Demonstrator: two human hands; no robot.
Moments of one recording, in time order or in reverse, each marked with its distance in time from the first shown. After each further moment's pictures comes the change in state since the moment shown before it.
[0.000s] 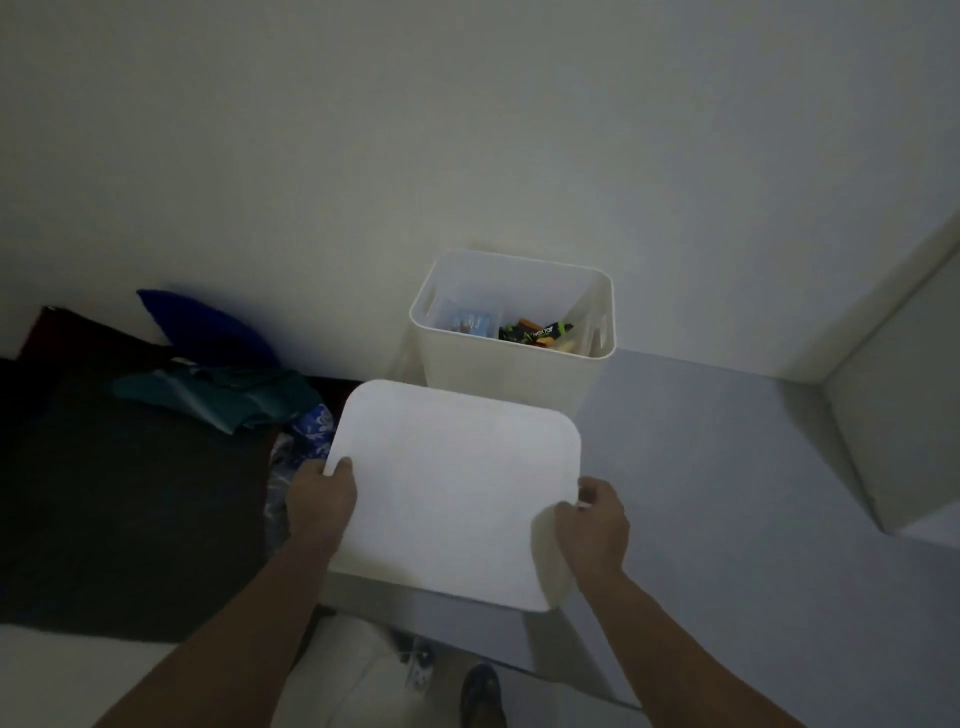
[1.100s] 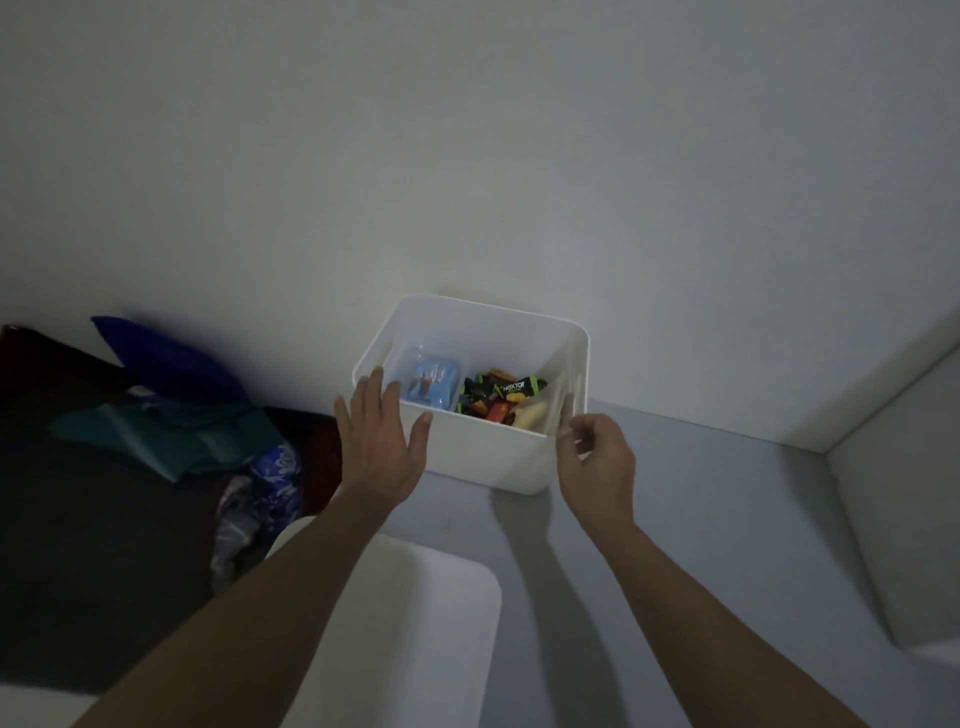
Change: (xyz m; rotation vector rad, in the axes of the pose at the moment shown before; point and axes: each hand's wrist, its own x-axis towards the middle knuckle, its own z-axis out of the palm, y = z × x) left_hand 0.020 0.148 0.117 0.509 0.143 0.892; right_hand 0.161 -0.089 -0.024 0.051 0.078 -0.595
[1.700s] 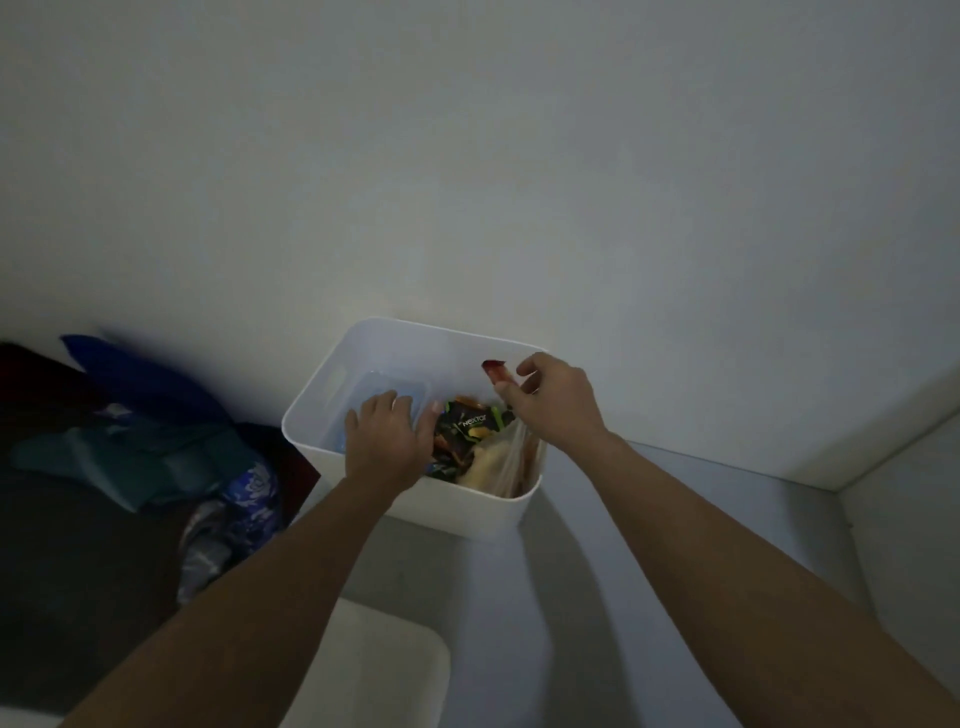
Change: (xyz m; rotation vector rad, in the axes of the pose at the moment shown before) left_hand 0.081 0.062 0.062 0.088 -0.112 -0.035; right_hand 0.157 -0.012 0.011 -0.225 -0.423 -0.032
